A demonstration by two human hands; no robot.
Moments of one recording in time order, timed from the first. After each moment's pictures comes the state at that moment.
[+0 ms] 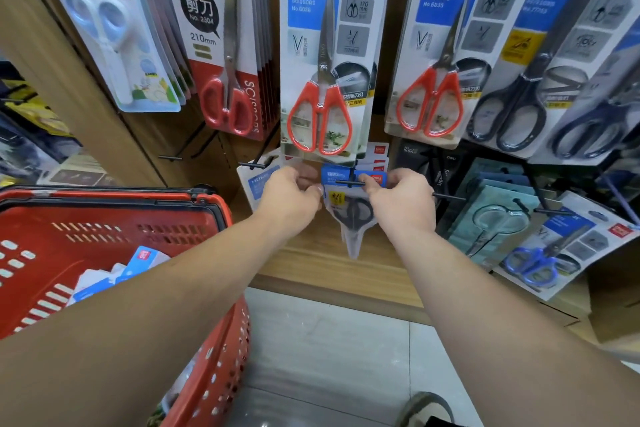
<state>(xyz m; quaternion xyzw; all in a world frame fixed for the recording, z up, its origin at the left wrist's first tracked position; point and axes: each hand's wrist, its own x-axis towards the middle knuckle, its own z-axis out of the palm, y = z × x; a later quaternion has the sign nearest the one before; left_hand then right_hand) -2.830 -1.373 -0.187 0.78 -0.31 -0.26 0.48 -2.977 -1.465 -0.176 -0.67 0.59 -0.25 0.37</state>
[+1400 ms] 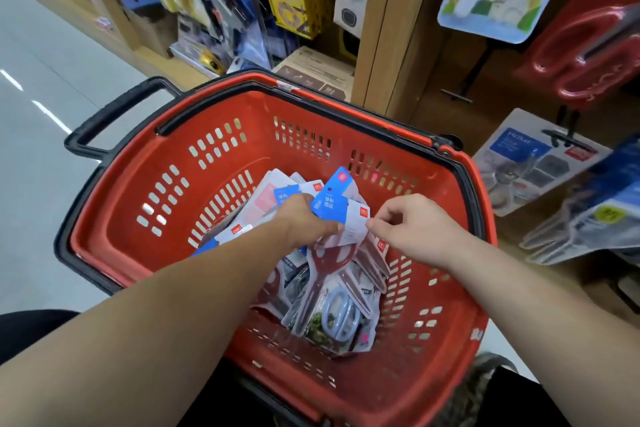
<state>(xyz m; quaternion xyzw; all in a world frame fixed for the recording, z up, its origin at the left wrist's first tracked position) -2.653 -1.102 -0.308 0.86 -0.10 -0.35 0.35 -2.786 -1.266 -0.227 -0.91 0.22 0.10 0.34</state>
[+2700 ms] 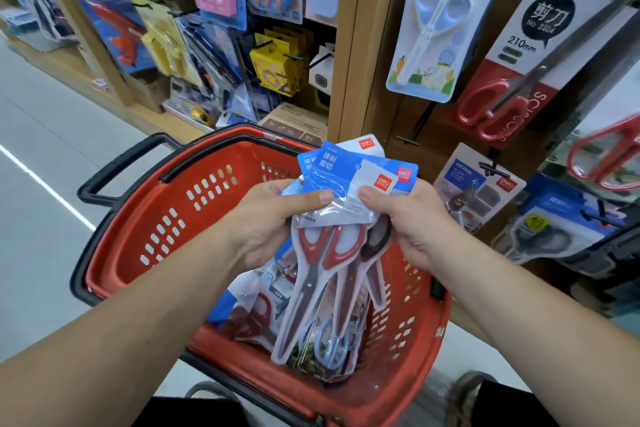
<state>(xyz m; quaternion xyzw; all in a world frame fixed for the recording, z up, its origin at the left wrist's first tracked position) -2.684 -1.071 -0.156 0.55 -0.09 -0.43 0.71 -2.788 -1.252 -0.161 -0.56 0.31 -0.13 0.76</state>
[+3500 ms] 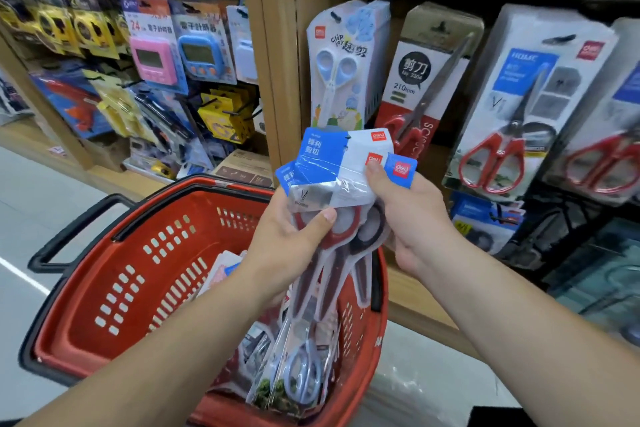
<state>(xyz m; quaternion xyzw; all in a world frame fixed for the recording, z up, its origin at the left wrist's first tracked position) -2.754 -1.141 -0.126 0.63 -0.31 -0.20 0.68 -2.845 -1.280 -0.083 -0.50 0.31 -0.28 0.76</state>
